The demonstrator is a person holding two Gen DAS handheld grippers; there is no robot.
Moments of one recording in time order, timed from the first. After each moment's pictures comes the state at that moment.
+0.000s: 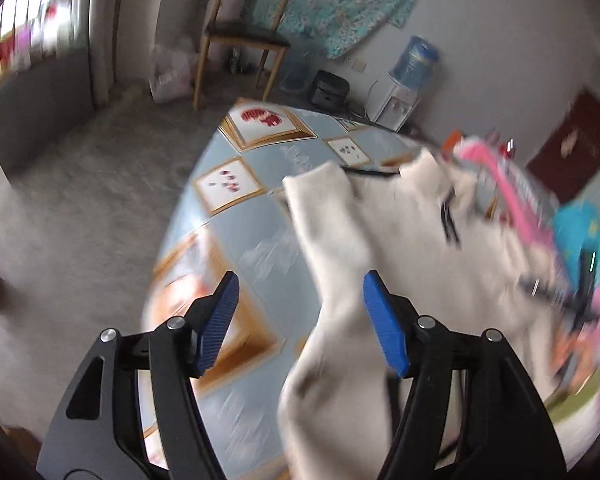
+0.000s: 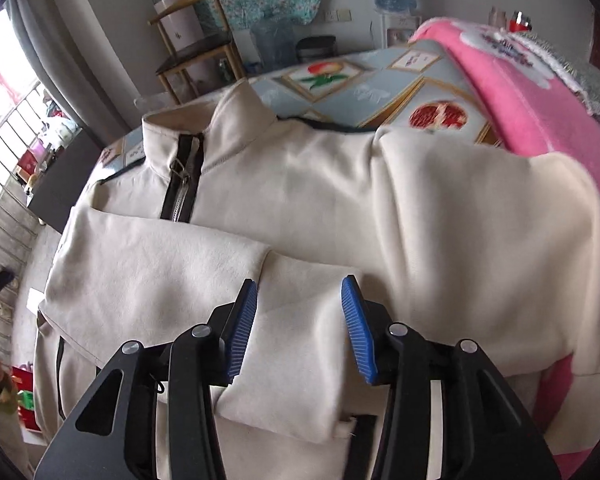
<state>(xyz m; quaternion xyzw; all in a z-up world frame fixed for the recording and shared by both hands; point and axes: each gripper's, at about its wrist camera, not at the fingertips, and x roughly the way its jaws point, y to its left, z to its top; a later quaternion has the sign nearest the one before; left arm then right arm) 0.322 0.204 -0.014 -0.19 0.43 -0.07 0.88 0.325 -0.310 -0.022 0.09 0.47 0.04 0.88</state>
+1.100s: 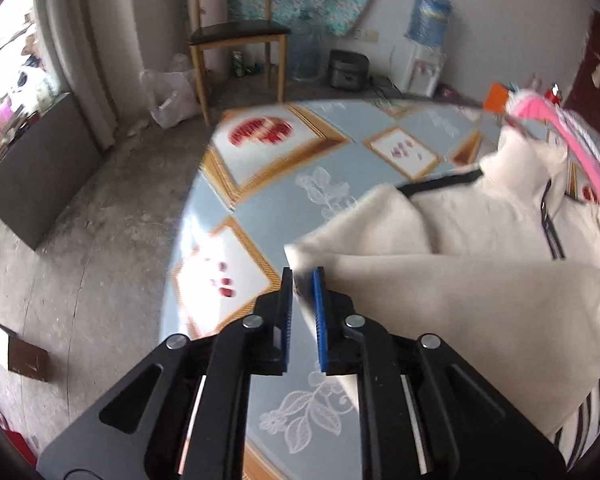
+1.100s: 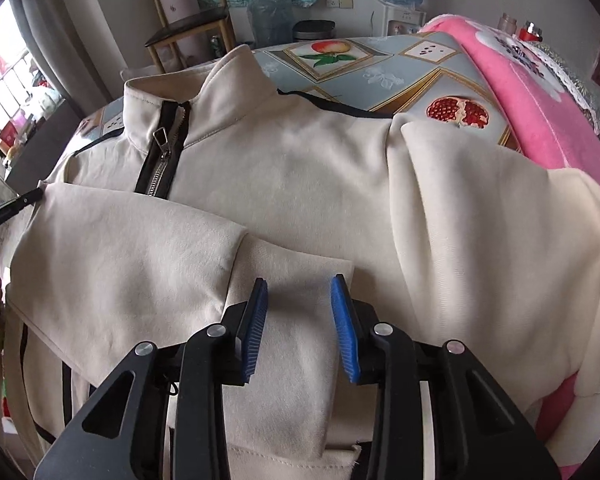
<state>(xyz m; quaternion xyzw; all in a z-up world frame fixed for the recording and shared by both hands) 0.438 0.178 -0.056 -0.03 0.44 -0.02 0.90 0.342 -0.294 -0.031 0.04 0.49 0.01 0.87</state>
